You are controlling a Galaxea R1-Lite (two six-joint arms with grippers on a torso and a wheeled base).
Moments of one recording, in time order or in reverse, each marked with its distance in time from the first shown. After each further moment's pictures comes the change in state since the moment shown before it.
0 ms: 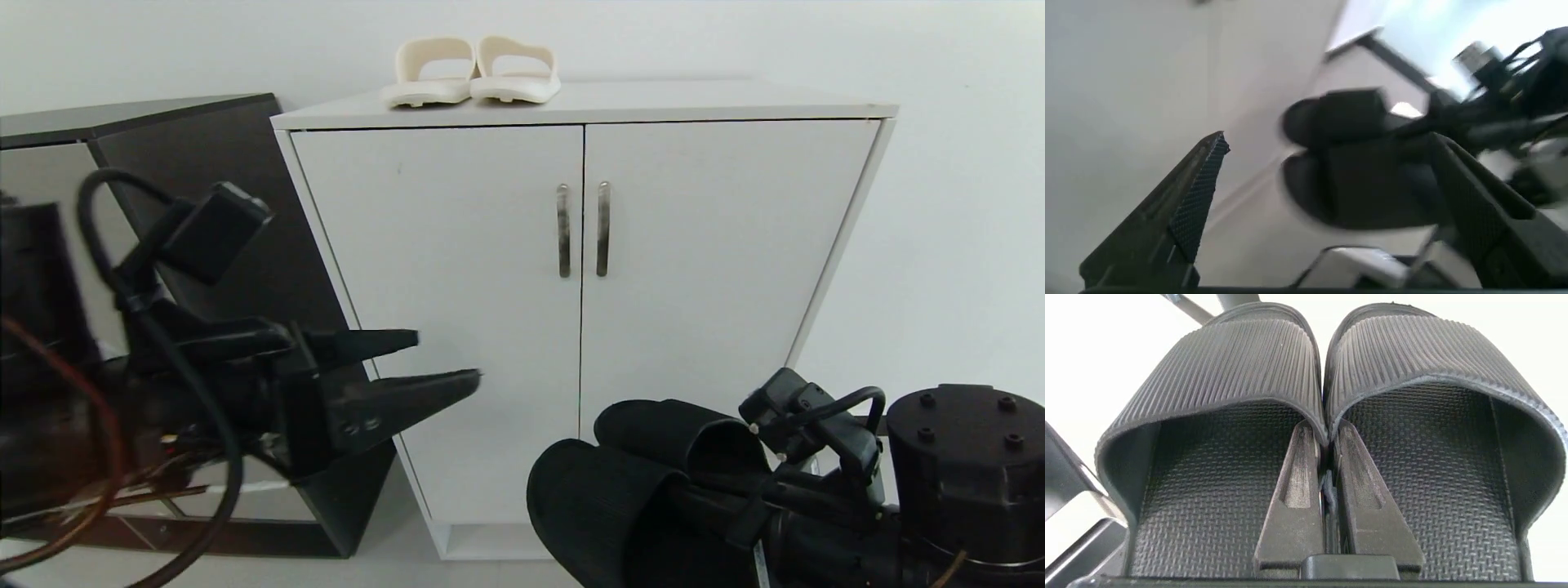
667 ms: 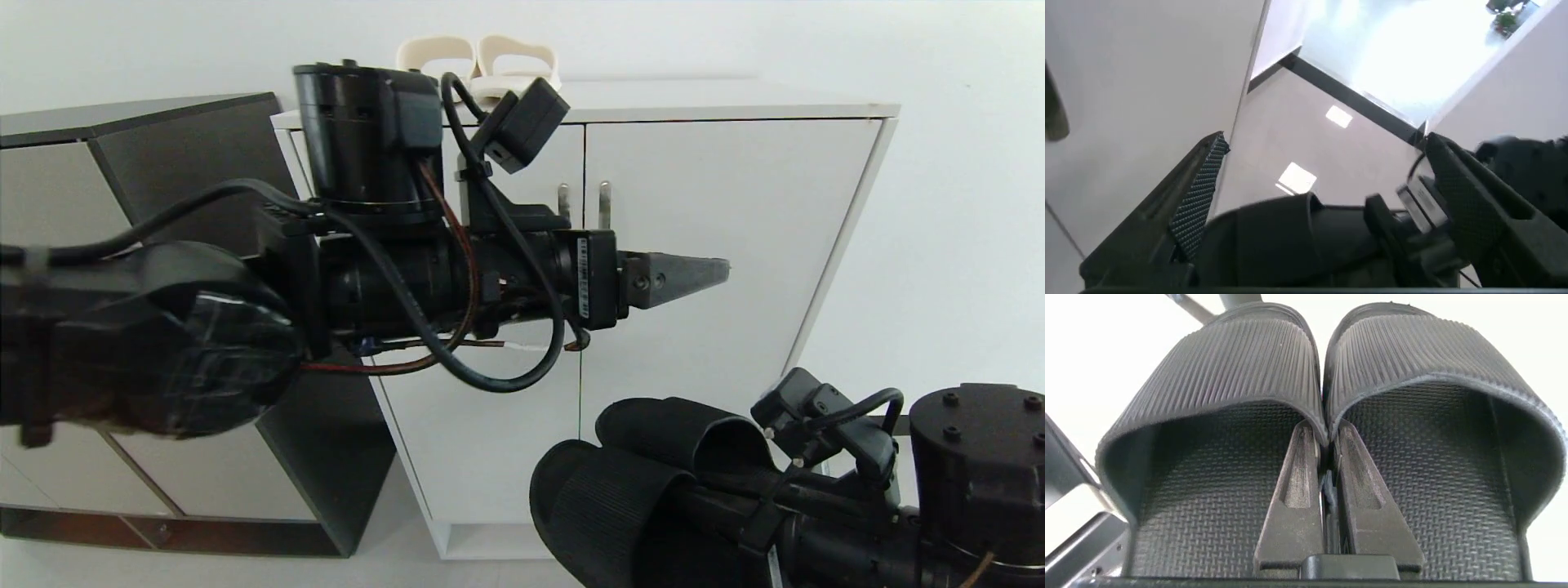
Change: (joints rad) left arm -0.209 0.474 -0.534 -0.034 -0.056 -0.108; right arm 0.000 -0.028 0.013 0.005 0.007 -0.034
